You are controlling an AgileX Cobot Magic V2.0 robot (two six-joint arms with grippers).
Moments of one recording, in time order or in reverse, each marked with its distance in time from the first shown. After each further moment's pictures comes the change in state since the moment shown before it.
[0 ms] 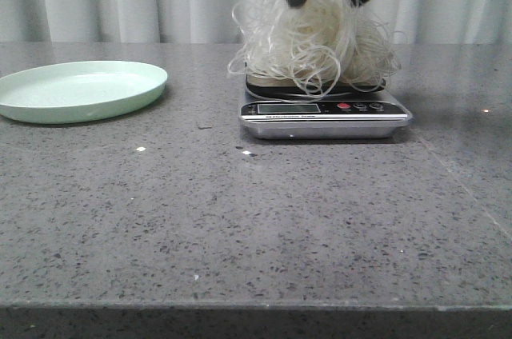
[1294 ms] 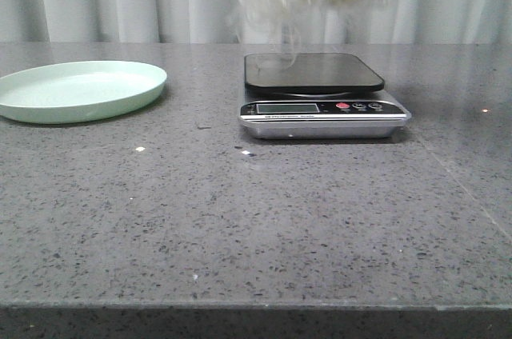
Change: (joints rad) left arm 0.000 0.000 0.000 0.000 0.000 0.000; right arm 0.002 -0.004 -0.221 0.007 0.091 -0.006
